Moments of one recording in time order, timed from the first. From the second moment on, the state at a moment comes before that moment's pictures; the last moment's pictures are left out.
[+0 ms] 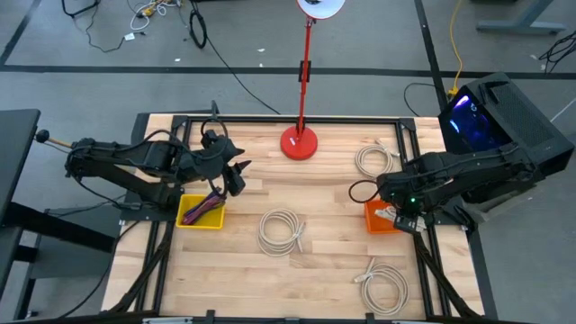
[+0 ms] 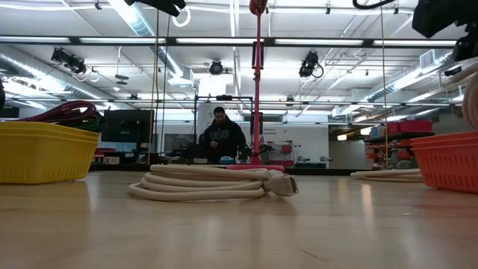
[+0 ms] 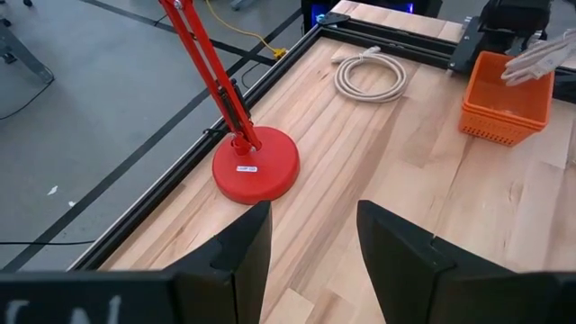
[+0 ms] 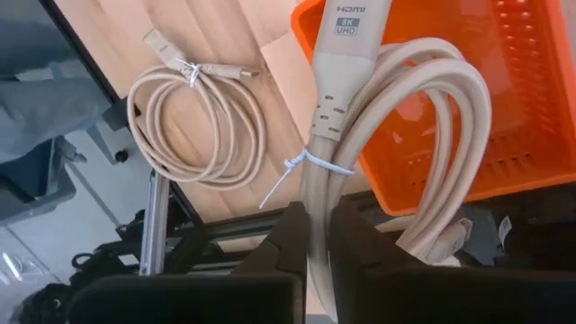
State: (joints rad) left arm -0.15 1.17 1.30 -0.82 -0.65 -0.41; right arm 0.17 1.04 1.01 -1.47 -0.41 0.62
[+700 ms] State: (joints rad) left arm -0.15 1.17 1.30 -0.82 -0.66 -0.41; right arm 0.17 1.09 1.20 -1.49 -0.40 0.63
